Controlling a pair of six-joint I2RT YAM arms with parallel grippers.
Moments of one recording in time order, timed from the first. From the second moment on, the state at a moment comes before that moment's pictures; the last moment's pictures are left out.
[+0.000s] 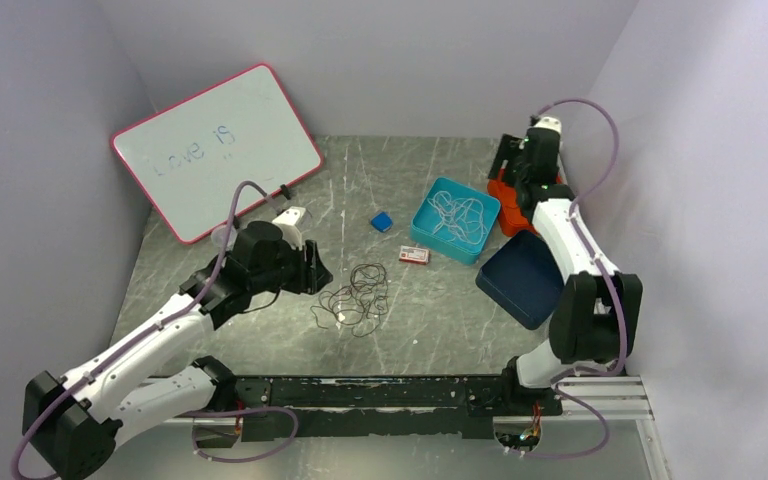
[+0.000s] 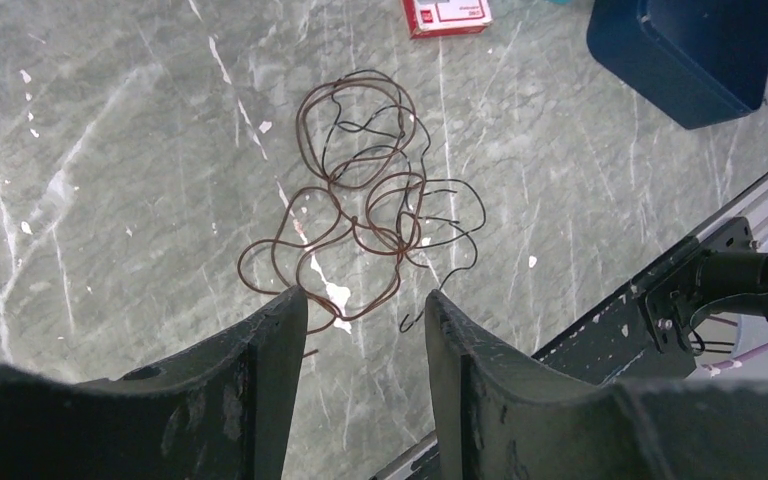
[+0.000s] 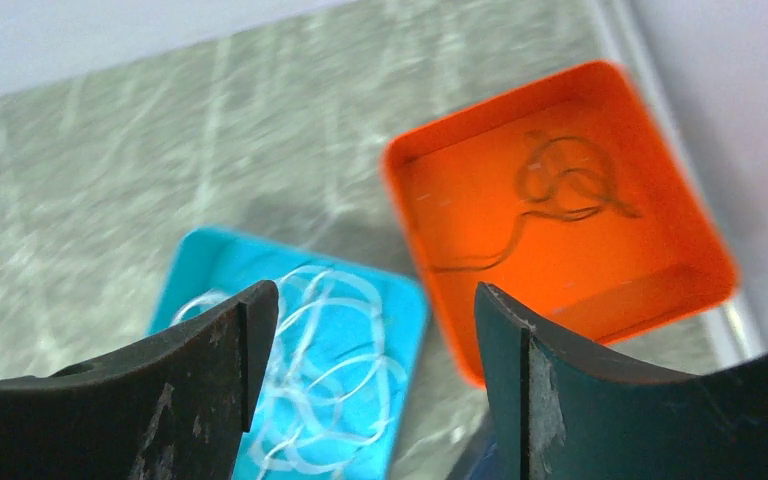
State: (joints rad) left arm -0.65 0.92 0.72 -0.38 0.10 -0.46; right arm -0.03 1.56 1.23 -0.14 0.16 0.17
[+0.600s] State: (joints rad) left arm -0.71 1.24 0.84 -0.37 0.20 -0.28; right arm 0.34 1.18 0.87 -0.22 -0.03 0.33
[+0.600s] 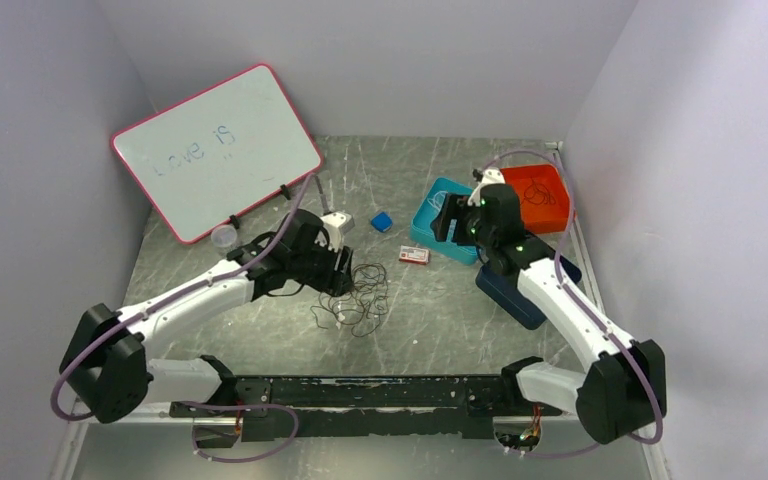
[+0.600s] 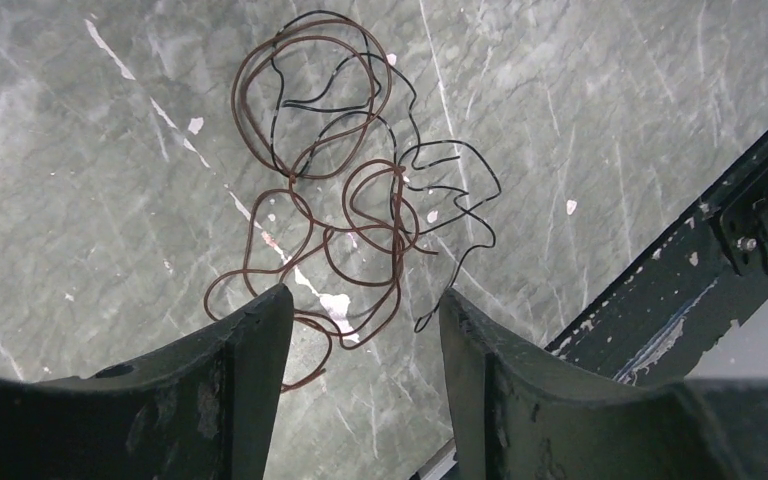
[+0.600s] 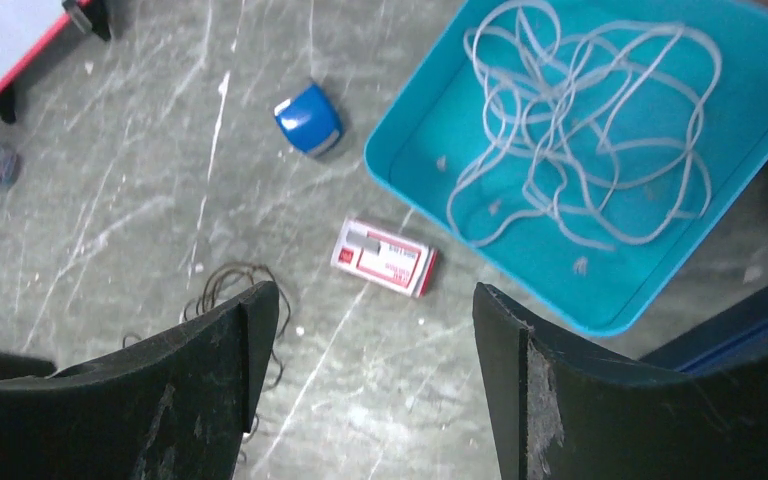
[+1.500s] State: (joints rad) left arm -0.75 1.36 0.93 -0.30 0.16 -0.21; right arm 0.35 0.90 0.57 -0.09 -0.07 0.34
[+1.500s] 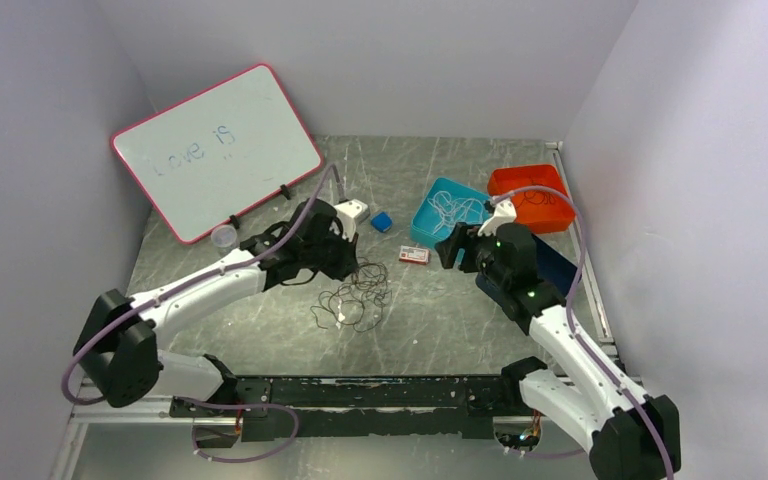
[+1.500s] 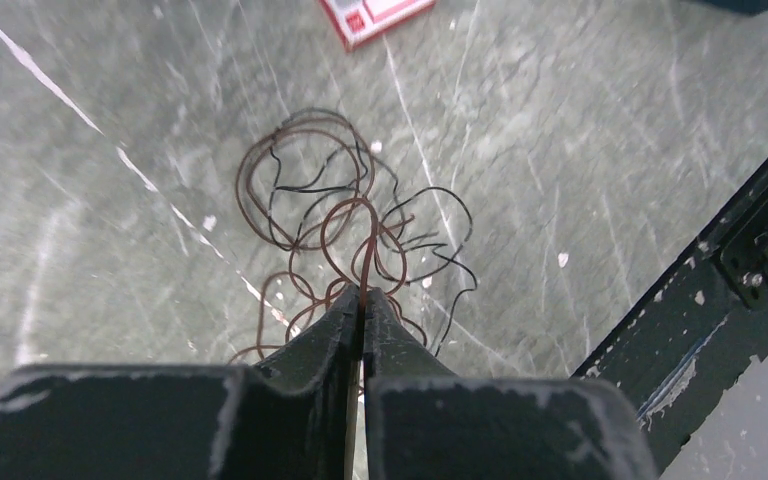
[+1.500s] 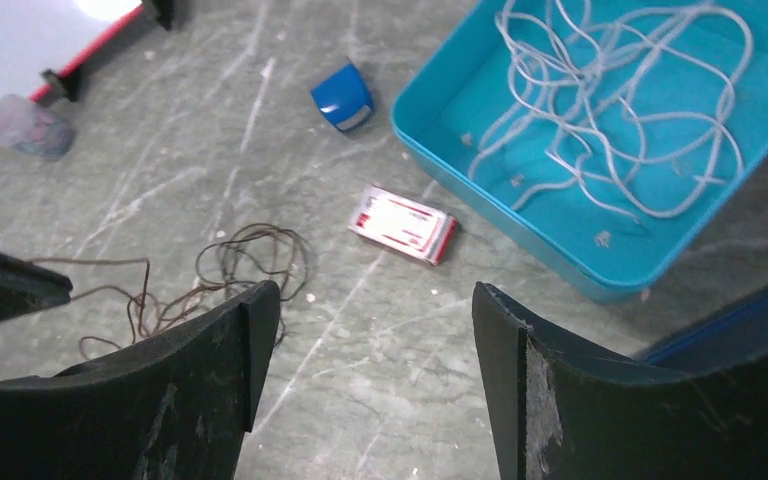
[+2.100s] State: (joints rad) left arm -0.75 1.10 1.14 -0.44 0.05 -0.18; right arm 0.66 0.95 0.49 0.51 -0.35 0.16
